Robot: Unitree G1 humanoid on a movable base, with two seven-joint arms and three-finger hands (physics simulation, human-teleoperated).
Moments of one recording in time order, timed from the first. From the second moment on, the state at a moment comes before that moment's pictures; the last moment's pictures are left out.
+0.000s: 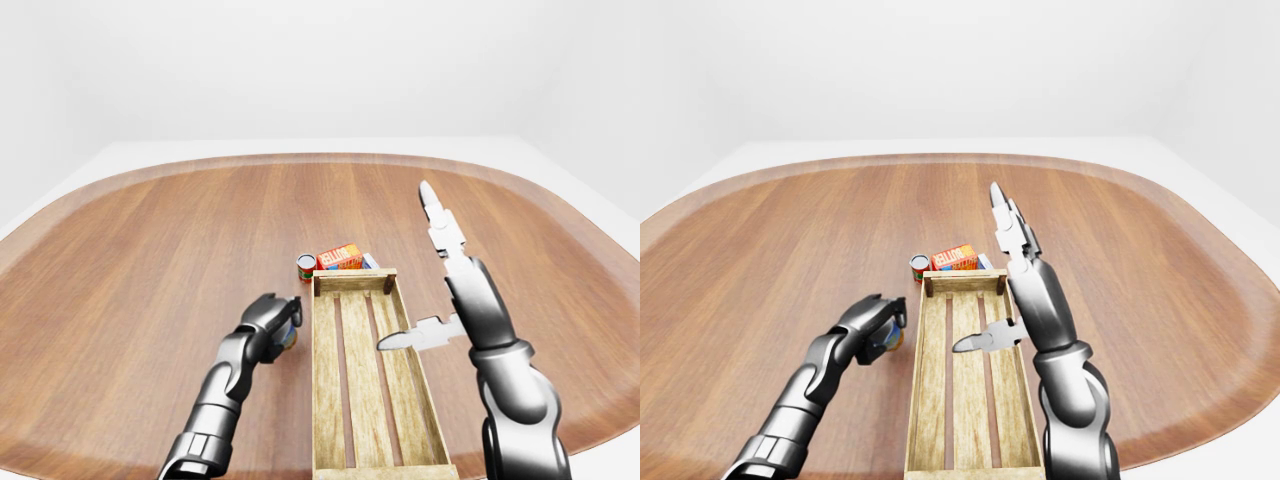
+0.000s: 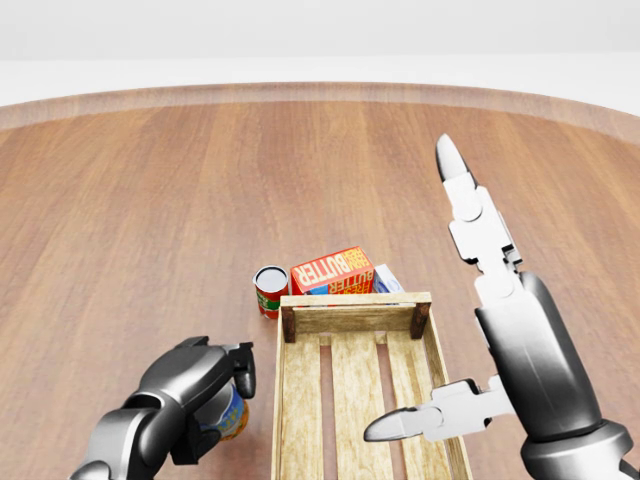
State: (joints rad) left arm -0.29 0.13 -0.09 0.47 1.11 -0.09 -0.30; right arm 0.08 -0.03 0.03 -0.73 -0.49 0.09 0.30
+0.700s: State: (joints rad) left arm -0.18 0.12 -0.05 -0.05 1.10 -0.06 -0.54; right arm 0.07 -0.03 0.01 -0.74 -0.48 0.09 0.30
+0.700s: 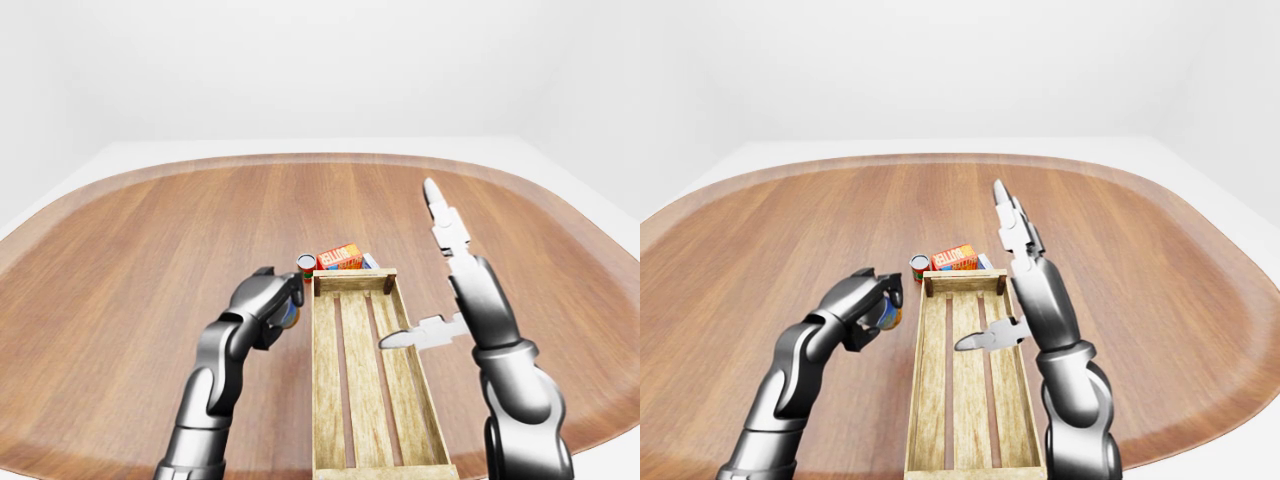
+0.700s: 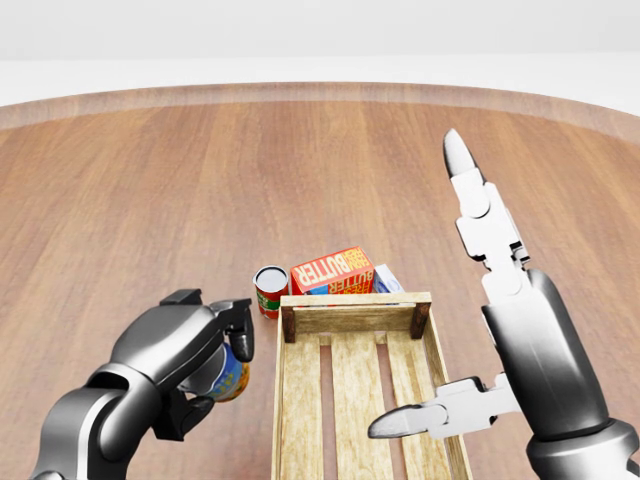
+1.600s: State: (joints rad) left arm -0.20 0.02 -0.14 -0.45 1.15 0.00 -0.70; right arm 0.07 -0.04 0.00 -0.76 -0.48 0.09 0.31
